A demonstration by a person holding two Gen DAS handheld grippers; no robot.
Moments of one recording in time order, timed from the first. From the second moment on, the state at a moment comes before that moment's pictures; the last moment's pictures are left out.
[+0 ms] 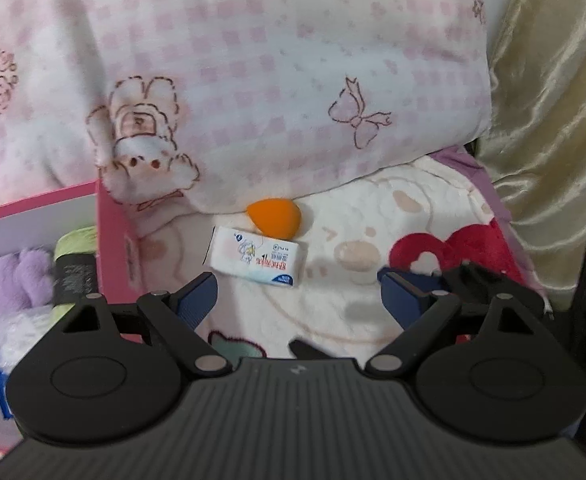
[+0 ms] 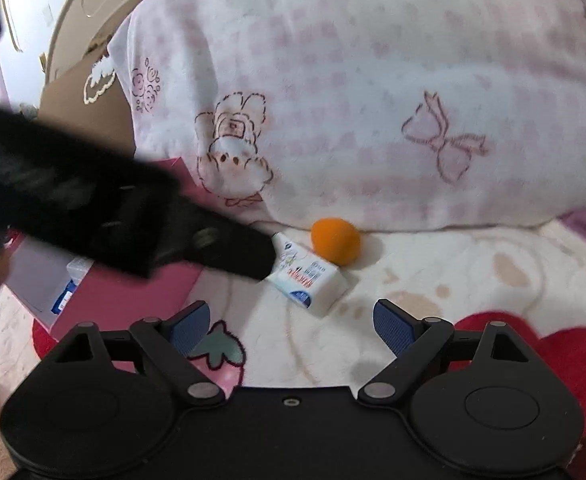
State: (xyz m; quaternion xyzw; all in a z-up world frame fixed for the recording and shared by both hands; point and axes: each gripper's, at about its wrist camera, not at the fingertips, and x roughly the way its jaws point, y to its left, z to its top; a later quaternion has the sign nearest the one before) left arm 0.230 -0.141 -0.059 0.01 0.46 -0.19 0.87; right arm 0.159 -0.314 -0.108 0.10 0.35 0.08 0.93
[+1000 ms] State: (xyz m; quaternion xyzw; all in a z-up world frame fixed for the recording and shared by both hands) left arm 0.299 -0.133 -0.140 0.06 0.48 -0.12 0.87; right arm 0.203 -0.322 -0.156 0.12 0.41 0.11 0.90
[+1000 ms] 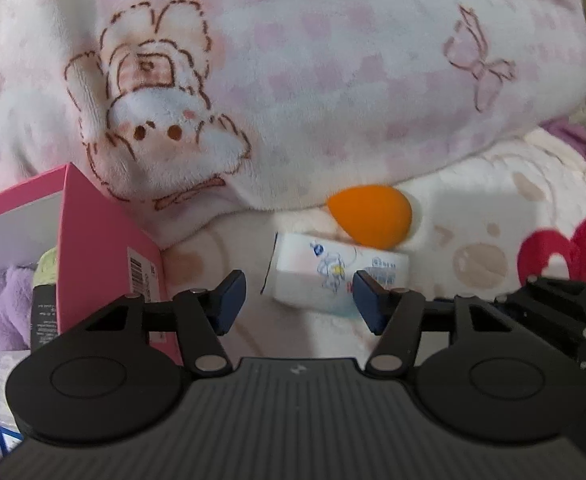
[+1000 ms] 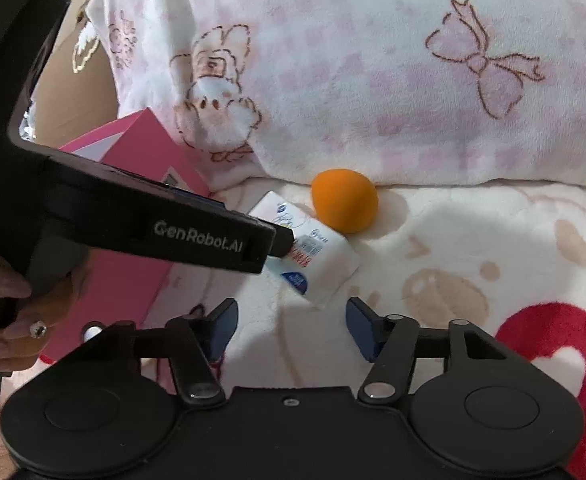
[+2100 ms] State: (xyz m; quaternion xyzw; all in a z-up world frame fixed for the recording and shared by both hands) left arm 0.227 -0.113 -0.173 -0.14 0.45 -0.18 0.86; right arm 0.194 -0.324 -0.157 0.05 0.47 0.10 0.87
